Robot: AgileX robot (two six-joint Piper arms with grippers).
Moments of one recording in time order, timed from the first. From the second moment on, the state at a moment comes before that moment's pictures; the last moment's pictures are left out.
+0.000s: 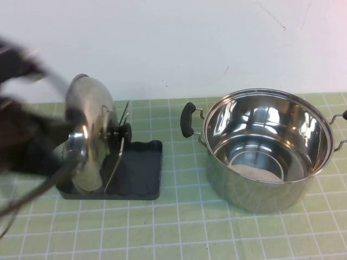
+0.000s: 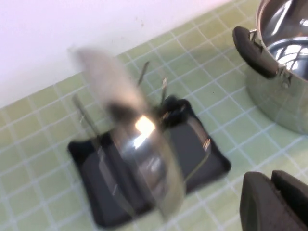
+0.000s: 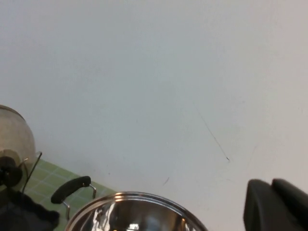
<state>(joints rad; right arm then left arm) 0.49 0.43 -0.67 -0.31 0.36 0.08 -0.44 0.94 -0.99 0.04 0.72 0.00</state>
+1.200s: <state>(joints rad) 0.49 0.30 -0.33 0.12 0.39 -0.36 -0.44 0.11 -0.31 0.21 0.64 -0.26</state>
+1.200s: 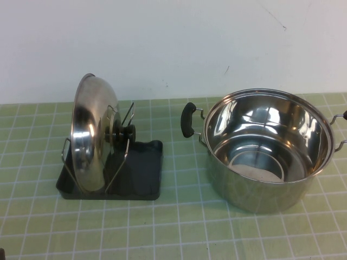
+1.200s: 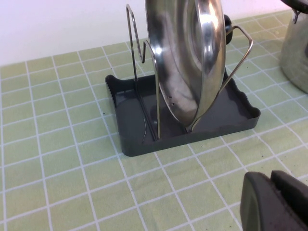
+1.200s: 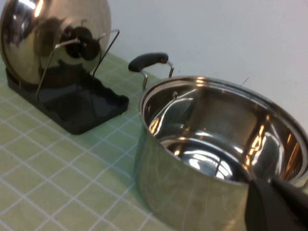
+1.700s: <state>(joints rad) 0.44 0.25 -0.08 0.22 0.19 -0.37 -0.44 0.11 -0.31 0.21 0.64 -0.26</state>
